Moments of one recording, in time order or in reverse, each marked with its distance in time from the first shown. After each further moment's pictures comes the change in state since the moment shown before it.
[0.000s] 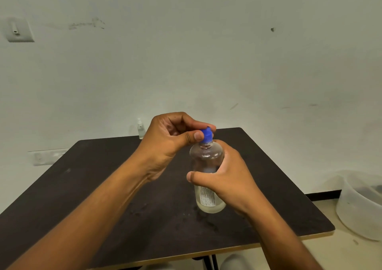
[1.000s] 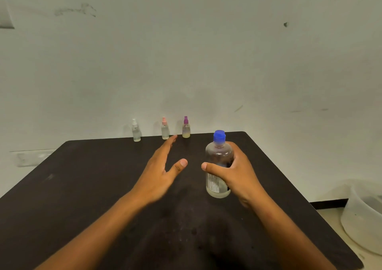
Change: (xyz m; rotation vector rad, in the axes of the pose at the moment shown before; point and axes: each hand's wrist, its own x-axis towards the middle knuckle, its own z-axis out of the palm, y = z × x) left_hand 0.021 -0.146 -0.063 0.721 0.089 -0.177; right_hand 0.092 0.089 -0.008 0.074 0.086 0.117
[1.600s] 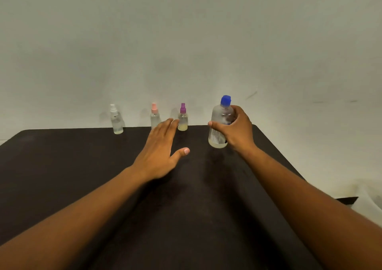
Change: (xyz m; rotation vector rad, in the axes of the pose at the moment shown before) left_hand 0.147 -0.111 0.047 0.447 -0.050 0.106; right_hand 0.234 0.102 0.012 -0.202 0.238 -0.054
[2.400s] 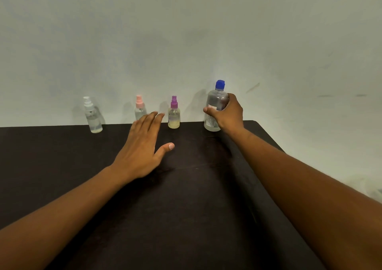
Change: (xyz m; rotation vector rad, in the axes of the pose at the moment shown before) left_hand 0.043 -0.053 0.038 0.087 0.048 -0.003; right_hand 0.091 0.051 0.041 -0.088 0.035 0.055
